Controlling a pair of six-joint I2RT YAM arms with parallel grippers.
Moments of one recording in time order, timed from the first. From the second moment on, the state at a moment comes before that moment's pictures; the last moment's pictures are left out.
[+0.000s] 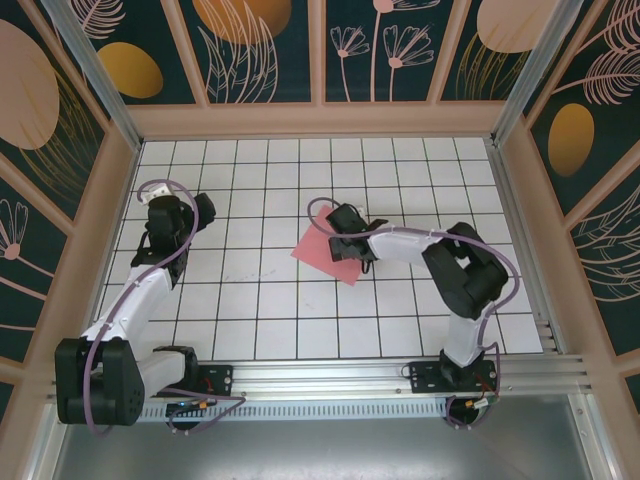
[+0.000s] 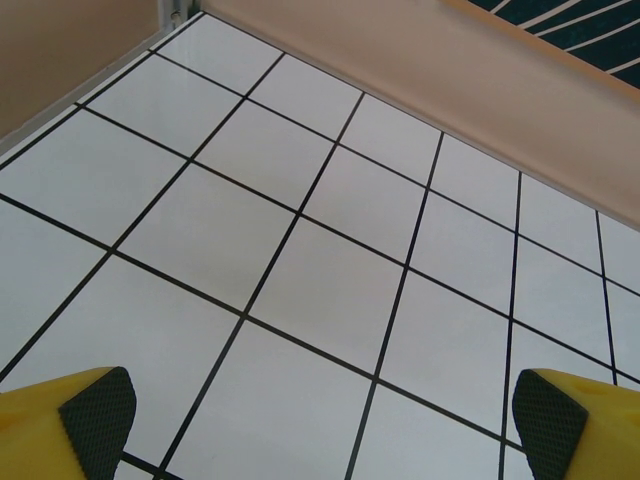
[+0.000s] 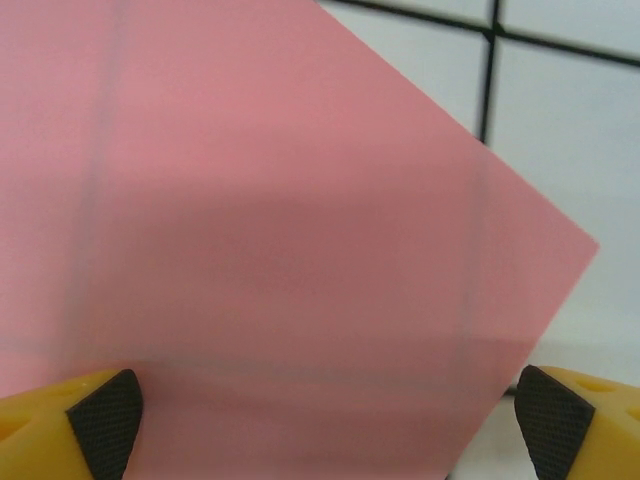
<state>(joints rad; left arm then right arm) -0.04 1.15 0.66 -0.01 -0.19 -0.48 0.71 1.83 1.06 -0.42 0.35 0.43</state>
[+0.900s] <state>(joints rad) -0.04 1.15 0.66 -0.04 -0.19 -0.48 0.52 2.09 1.46 -0.47 -0.06 0.55</state>
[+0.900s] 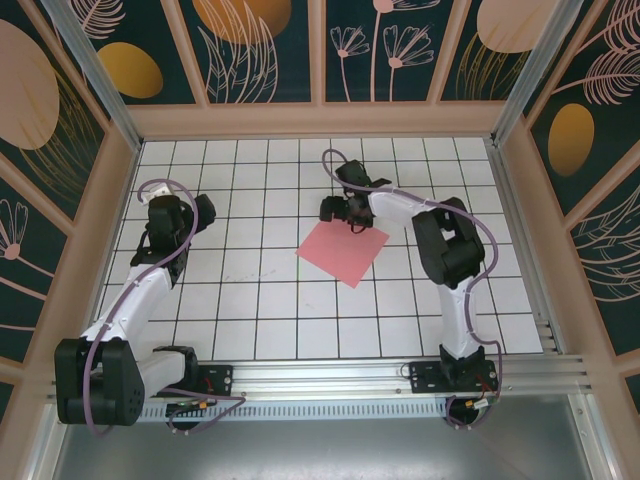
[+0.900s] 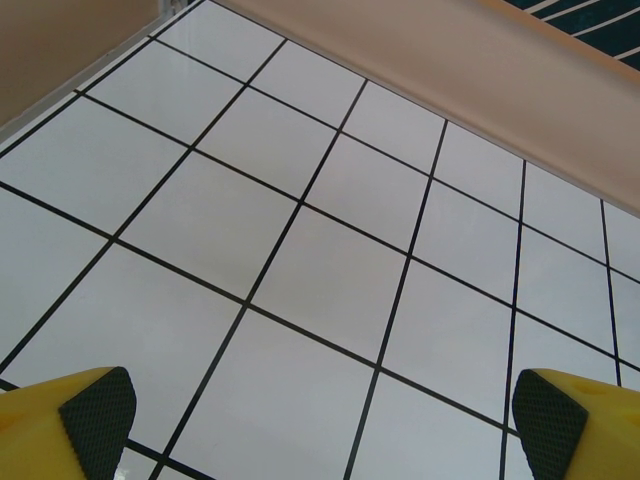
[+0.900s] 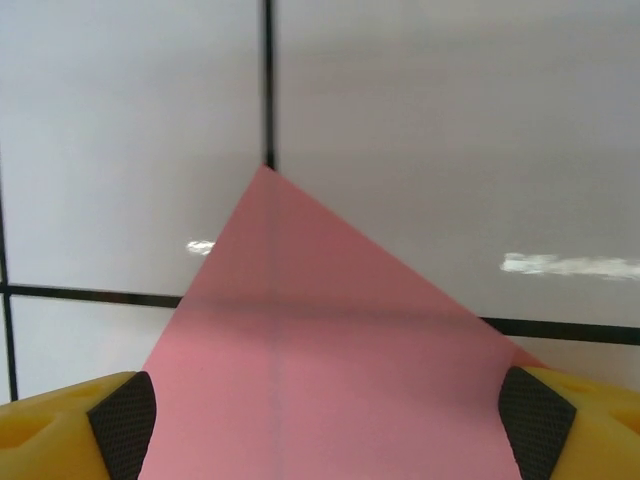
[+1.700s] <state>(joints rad) -0.04 1.17 0.68 -0.06 -0.14 -0.51 0.61 1.70 1.09 -0.61 0.01 0.51</state>
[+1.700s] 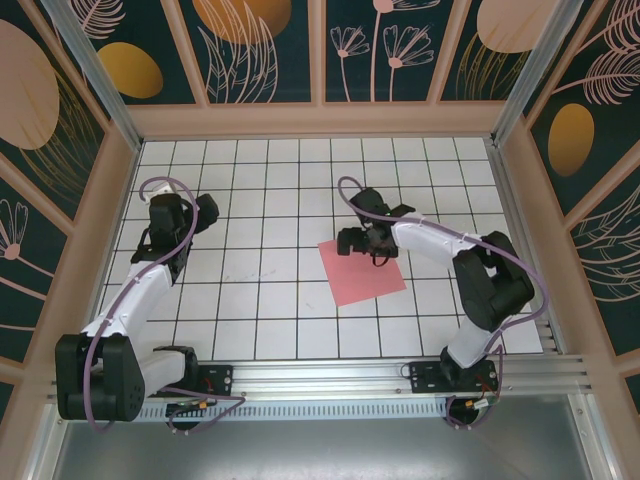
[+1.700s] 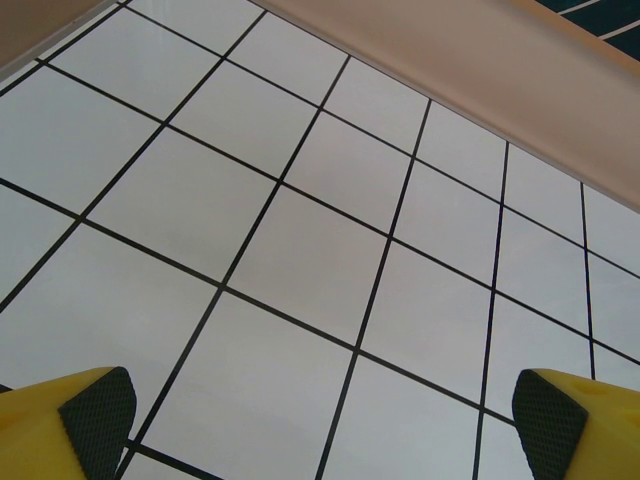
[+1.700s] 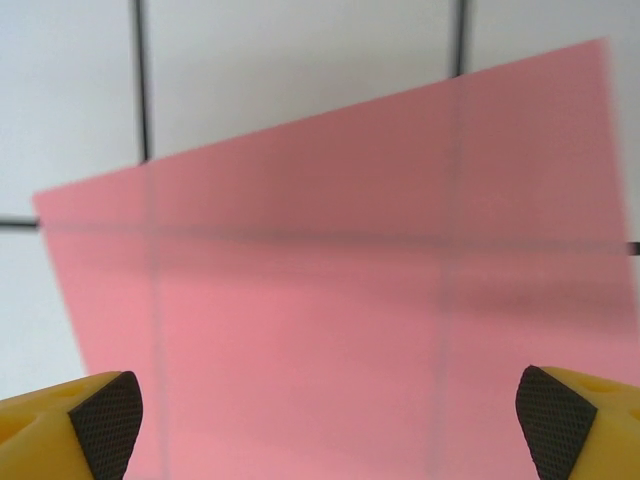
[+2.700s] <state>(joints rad) -0.04 1.18 0.68 -0.07 -0.13 -0.51 0.64 1.86 1.16 -0.70 0.05 0.42</state>
